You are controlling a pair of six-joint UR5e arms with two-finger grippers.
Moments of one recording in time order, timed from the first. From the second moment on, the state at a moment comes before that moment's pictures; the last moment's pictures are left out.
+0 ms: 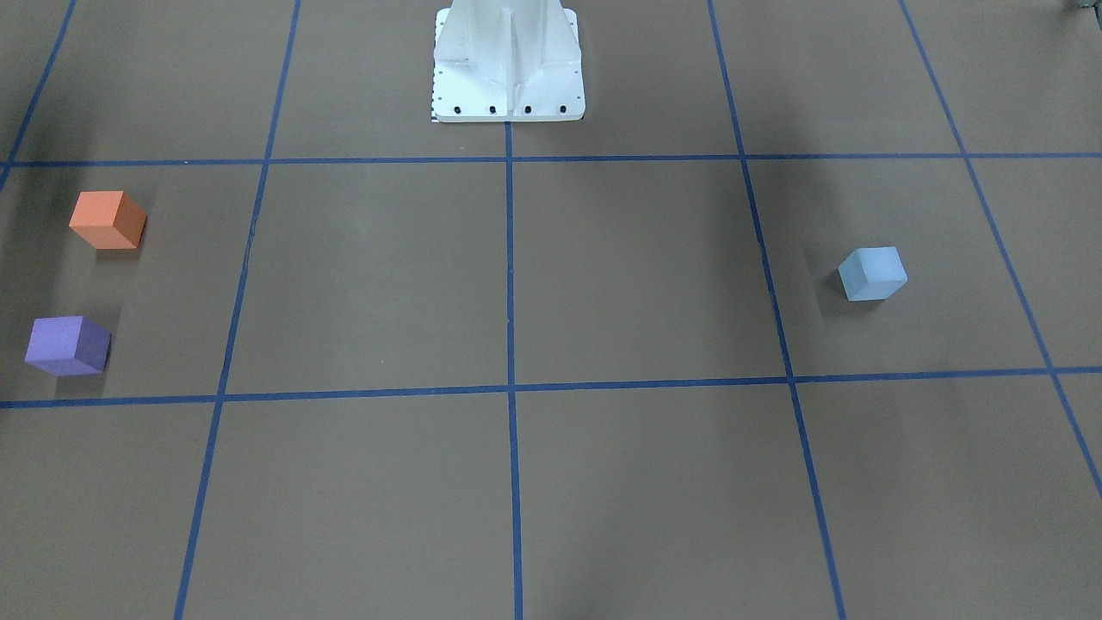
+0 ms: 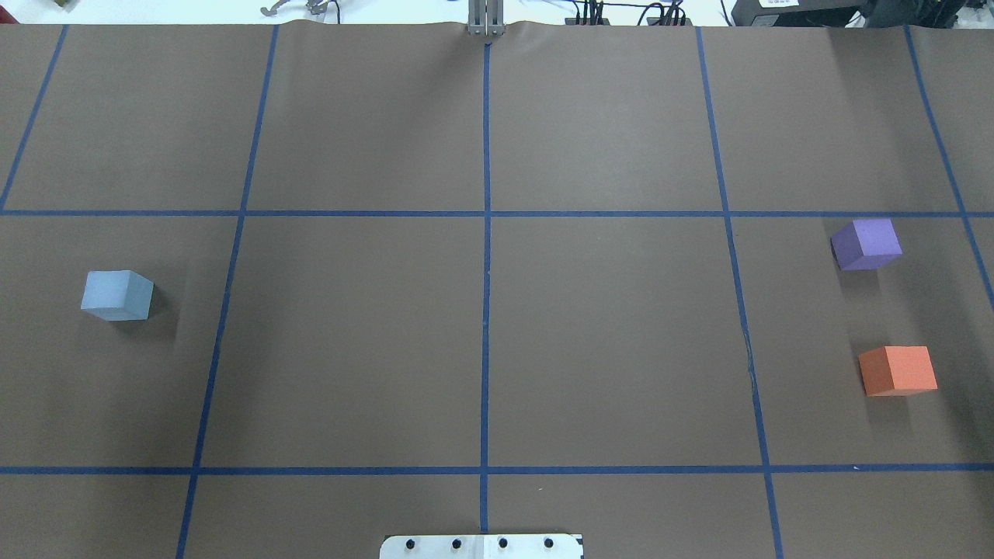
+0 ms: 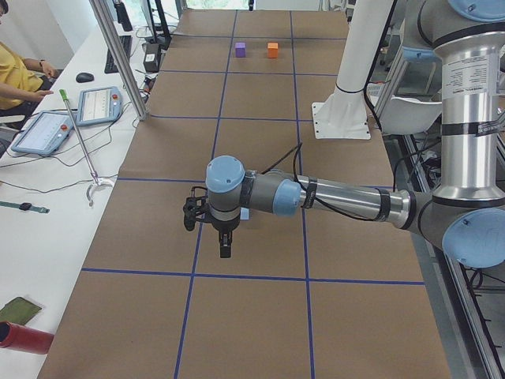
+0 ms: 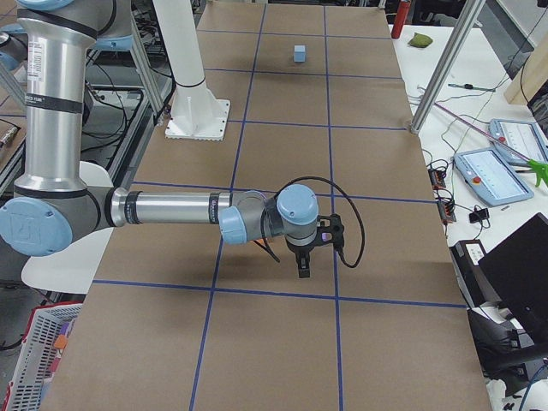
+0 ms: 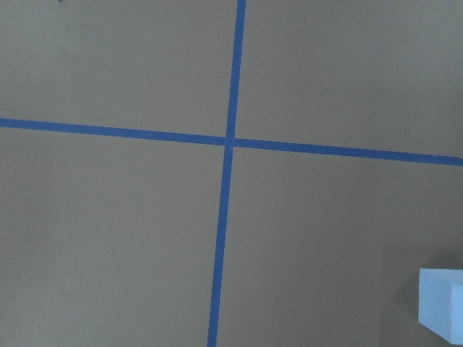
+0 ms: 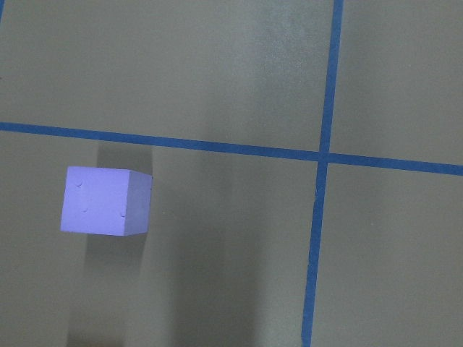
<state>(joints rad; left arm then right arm) -1.51 -1.47 -1.82 -1.62 -2.35 -0.26 1.52 -1.70 1.72 -1.35 2.44 0.12</state>
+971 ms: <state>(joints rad) -1.31 -1.48 -1.84 -1.77 -2.41 -0.54 1.52 -1.70 1.73 -1.35 2.44 0.12</state>
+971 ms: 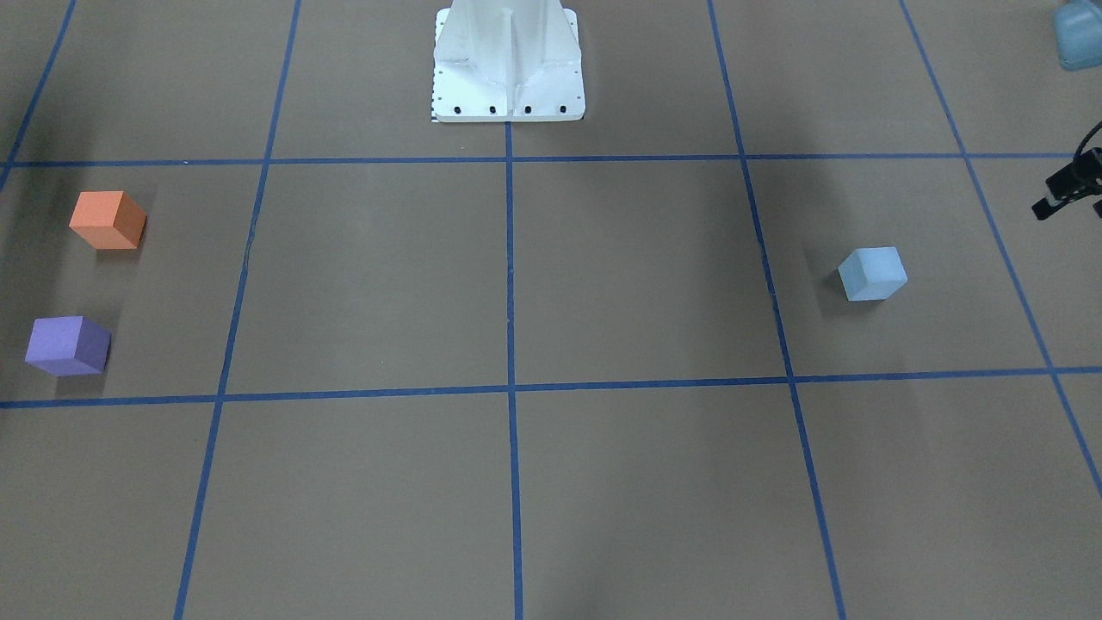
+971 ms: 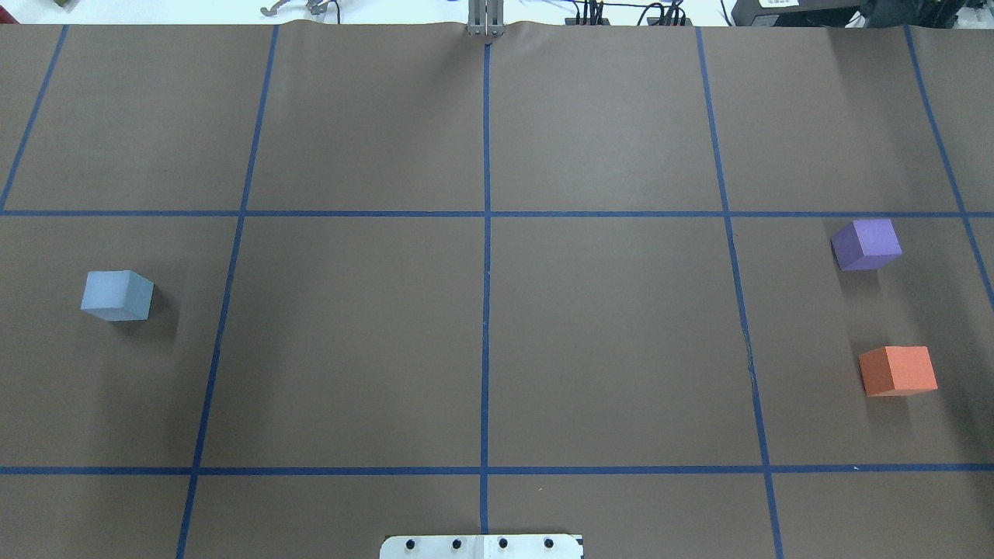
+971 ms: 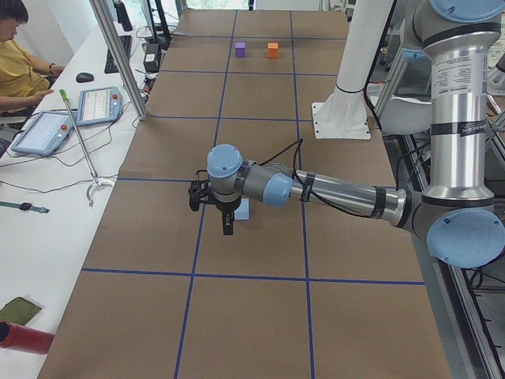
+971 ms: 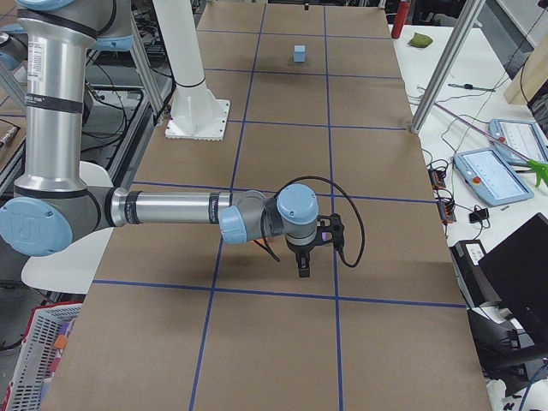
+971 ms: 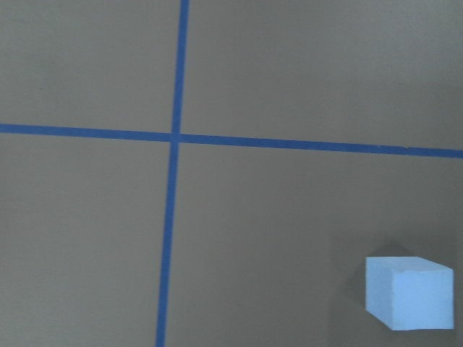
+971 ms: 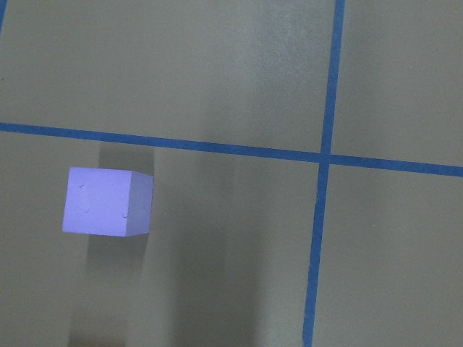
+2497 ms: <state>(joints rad) -0.93 -1.62 -1.70 -1.95 -2.16 -0.91 1.51 -1.70 1.72 -1.35 2.44 0.12</state>
